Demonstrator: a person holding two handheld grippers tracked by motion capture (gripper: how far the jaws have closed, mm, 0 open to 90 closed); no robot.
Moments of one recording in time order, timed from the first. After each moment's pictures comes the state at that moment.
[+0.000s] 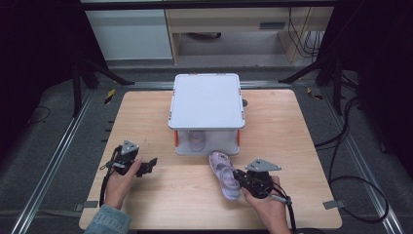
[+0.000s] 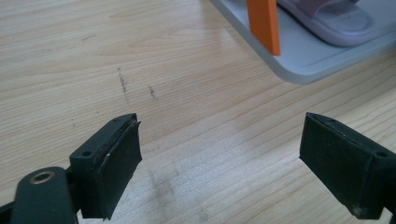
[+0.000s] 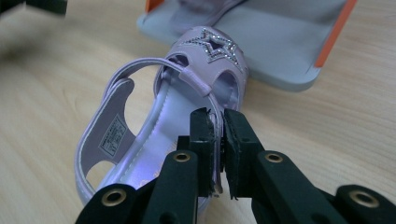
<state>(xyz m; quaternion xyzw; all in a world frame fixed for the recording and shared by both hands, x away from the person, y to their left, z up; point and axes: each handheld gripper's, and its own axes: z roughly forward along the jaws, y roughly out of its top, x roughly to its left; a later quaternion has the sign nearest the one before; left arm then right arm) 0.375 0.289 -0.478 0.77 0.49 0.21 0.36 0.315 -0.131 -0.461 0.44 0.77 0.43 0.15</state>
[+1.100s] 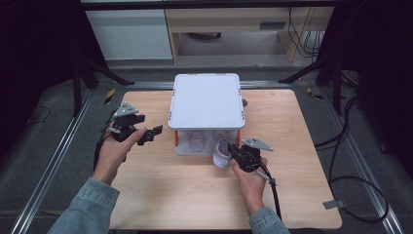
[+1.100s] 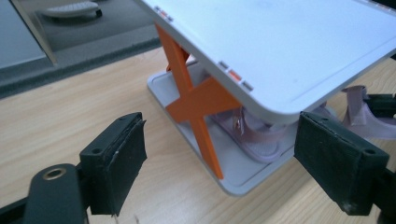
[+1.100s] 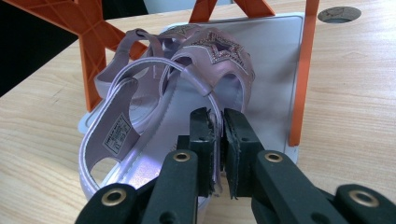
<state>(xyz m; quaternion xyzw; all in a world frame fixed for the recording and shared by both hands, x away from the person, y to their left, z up) 0.414 0.261 -0.354 0.77 0.42 0.20 0.44 0.388 -0.107 -0.477 0.53 0.67 0.48 0.19</state>
